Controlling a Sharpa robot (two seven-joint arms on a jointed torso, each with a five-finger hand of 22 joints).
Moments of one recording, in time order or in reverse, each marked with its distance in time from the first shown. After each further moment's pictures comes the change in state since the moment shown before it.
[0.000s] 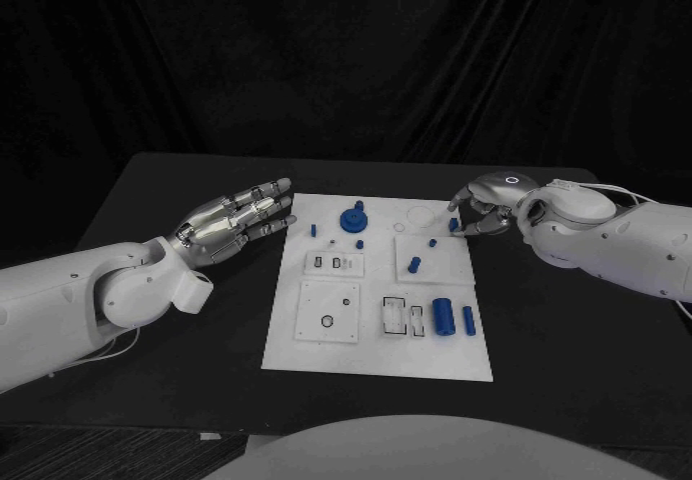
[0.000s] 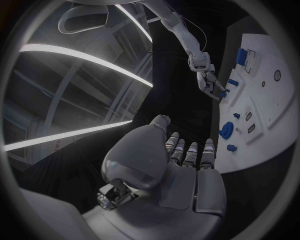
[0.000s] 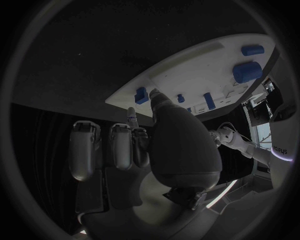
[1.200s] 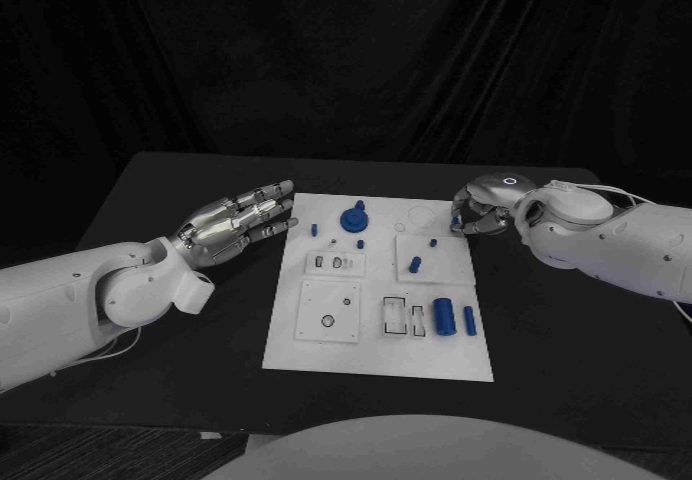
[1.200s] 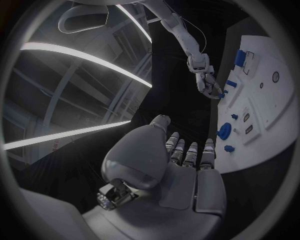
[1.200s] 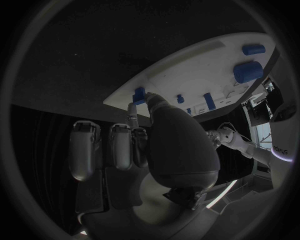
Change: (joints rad) left arm -0.002 0.003 0.000 -0.004 0.000 0.010 -0.014; left_hand 0.000 0.000 0.003 -0.003 0.000 0.000 0.000 0.000 0.000 0.000 0.000 0.000 0.000 0.000 0.000 0.000 0.000 0.000 0.000 0.000 0.000 0.000; right arm -0.003 0.010 0.000 -0.004 0.000 0.002 -0.004; right_hand 0.027 0.044 0.025 -0.009 0.239 0.019 0.003 0.253 0.183 0.000 0.007 0.000 0.001 0.000 0.000 0.000 0.000 0.000 0.000 0.000 0.000 0.000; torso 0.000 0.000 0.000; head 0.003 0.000
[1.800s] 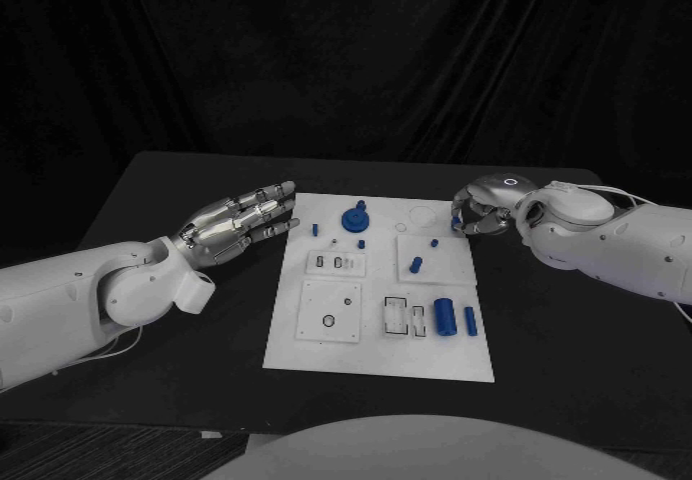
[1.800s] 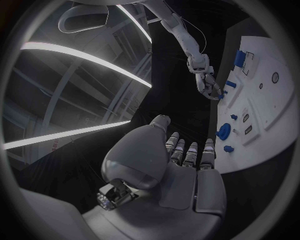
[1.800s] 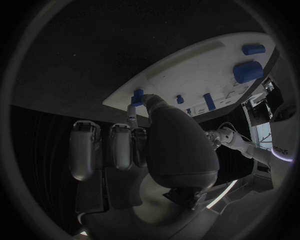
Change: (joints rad) left arm -0.001 0.000 0.000 0.000 0.000 0.004 -0.003; left_hand 0.000 0.000 0.000 0.000 0.000 0.000 0.000 0.000 0.000 0.000 0.000 0.000 0.000 0.000 0.000 0.000 0.000 0.000 0.000 0.000 0.000 0.000; right arm -0.001 0.000 0.000 0.002 0.000 0.004 -0.001; right_hand 0.016 0.015 0.034 -0.026 0.148 -0.017 0.004 0.023 0.013 0.000 0.000 0.000 0.000 0.000 0.000 0.000 0.000 0.000 0.000 0.000 -0.005 0.000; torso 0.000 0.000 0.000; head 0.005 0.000
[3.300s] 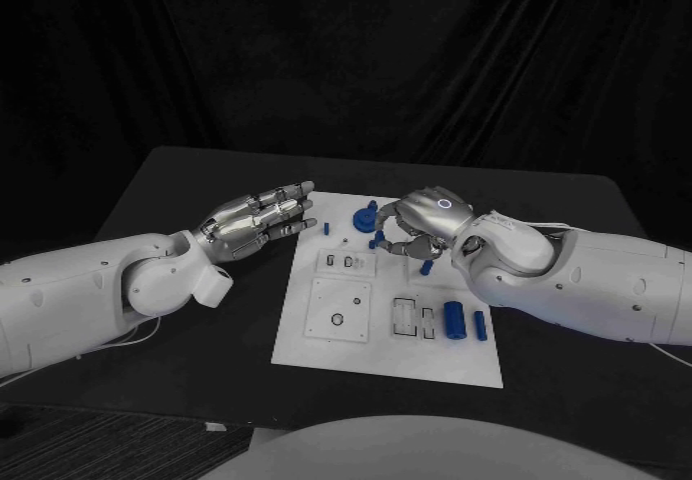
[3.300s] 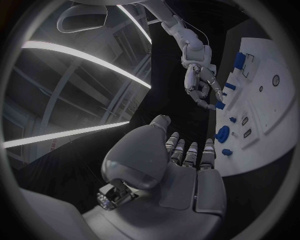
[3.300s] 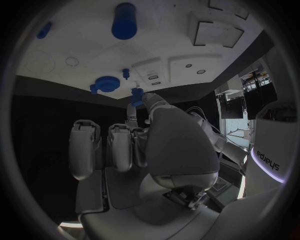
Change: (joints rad) left arm -0.001 0.019 0.000 -0.005 0.000 0.002 -0.012; left_hand 0.000 0.000 0.004 -0.004 0.000 0.000 0.000 0.000 0.000 0.000 0.000 0.000 0.000 0.000 0.000 0.004 0.001 0.000 0.000 0.000 0.000 0.001; right arm -0.026 0.110 0.000 0.310 -0.143 -0.203 -0.121; right_hand -0.002 -0.010 0.004 -0.004 -0.059 0.010 0.006 0.021 0.012 0.000 0.007 0.000 0.000 0.000 0.000 0.000 0.001 0.000 0.000 0.000 -0.007 0.001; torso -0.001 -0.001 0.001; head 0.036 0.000
